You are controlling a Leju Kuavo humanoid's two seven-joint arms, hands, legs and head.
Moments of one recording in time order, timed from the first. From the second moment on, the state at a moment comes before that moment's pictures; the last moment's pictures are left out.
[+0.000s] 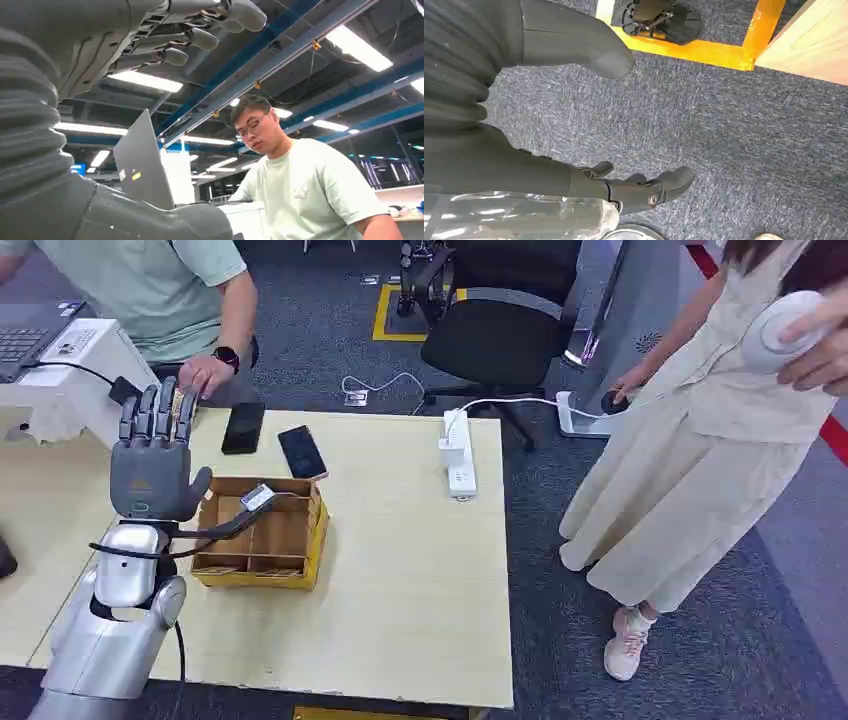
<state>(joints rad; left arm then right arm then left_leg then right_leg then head) -0.29 0.27 -0.15 -1.56 -1.51 0.26 0.17 -0.08 0.21 -0.59 -0.39 1.08 -0.17 -0.16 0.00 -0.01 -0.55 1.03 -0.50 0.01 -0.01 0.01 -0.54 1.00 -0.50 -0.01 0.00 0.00</state>
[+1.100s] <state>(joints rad) -0.26 0.27 -0.12 -1.57 -1.51 0.25 0.17 -0.08 0.22 -0.61 -0.39 1.10 -0.17 -0.16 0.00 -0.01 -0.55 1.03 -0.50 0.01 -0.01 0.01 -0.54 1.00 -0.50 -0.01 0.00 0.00</state>
